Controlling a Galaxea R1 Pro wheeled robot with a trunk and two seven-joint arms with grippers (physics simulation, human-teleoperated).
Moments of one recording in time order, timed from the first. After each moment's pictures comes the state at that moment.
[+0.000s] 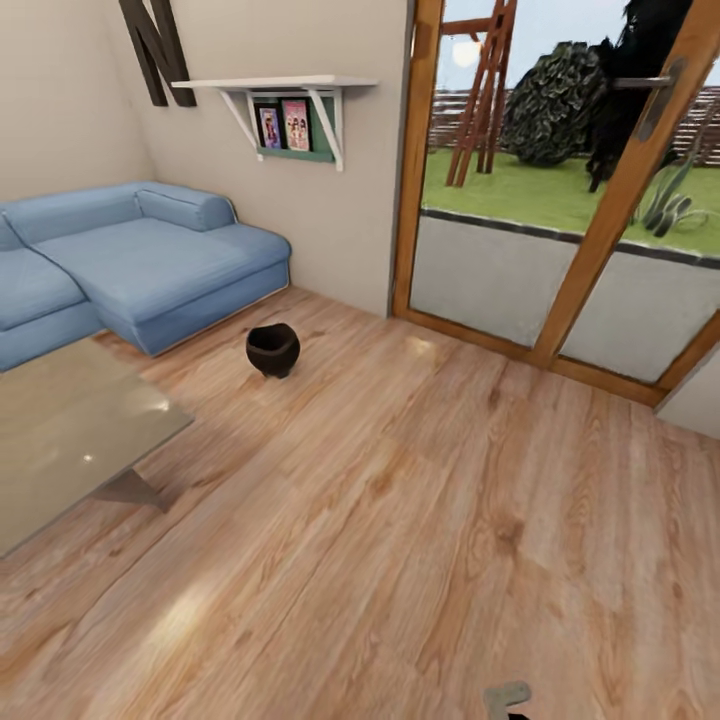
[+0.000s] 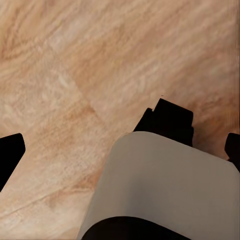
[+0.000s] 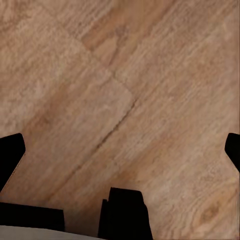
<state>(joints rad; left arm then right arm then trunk) -0.35 -0.01 -1.06 -0.07 1.37 -0.07 0.39 -0.48 0.01 0.22 0.04 -0.07 -0.18 0.00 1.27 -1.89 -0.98</state>
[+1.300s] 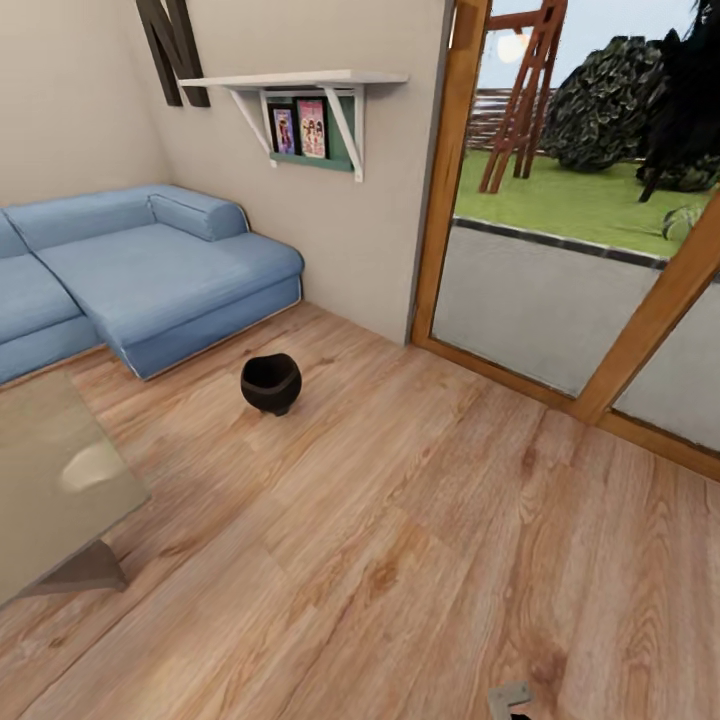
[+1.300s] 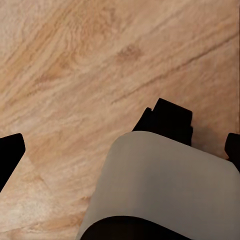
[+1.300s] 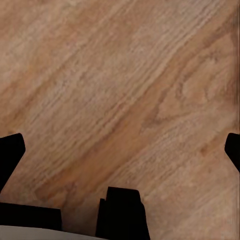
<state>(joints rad) -0.35 -0.01 -1.06 -0.07 1.37 -0.07 0.39 -0.48 0.00 0.21 0.04 -0.07 -0.18 0.00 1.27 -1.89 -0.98</state>
